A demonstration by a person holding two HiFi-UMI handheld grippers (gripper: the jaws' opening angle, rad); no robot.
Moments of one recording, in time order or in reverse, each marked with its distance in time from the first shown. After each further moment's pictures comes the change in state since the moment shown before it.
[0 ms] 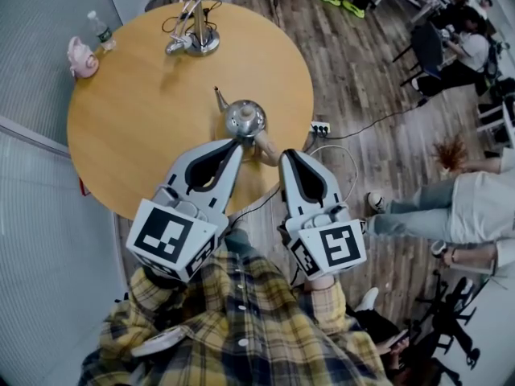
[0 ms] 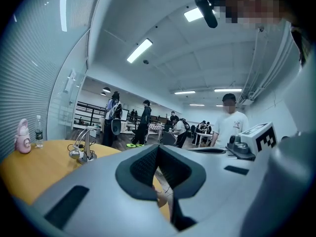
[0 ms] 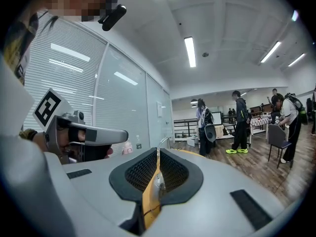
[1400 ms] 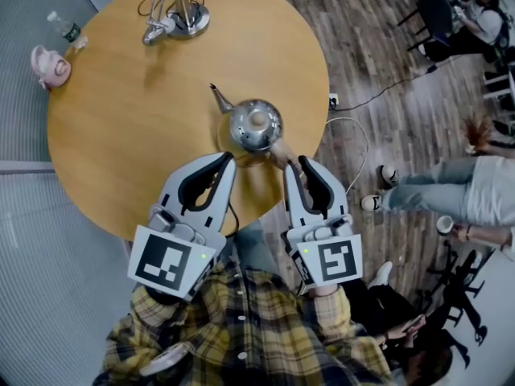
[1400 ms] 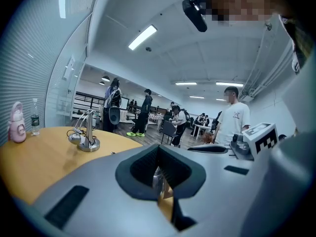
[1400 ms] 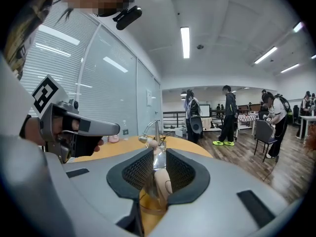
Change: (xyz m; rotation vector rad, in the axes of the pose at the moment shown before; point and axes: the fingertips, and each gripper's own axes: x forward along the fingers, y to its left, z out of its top) left arm 0.035 0.078 -0.079 -0.044 0.132 -0.025; right arm 0.060 -0.025 -0.090 -0.018 0.114 -0.150
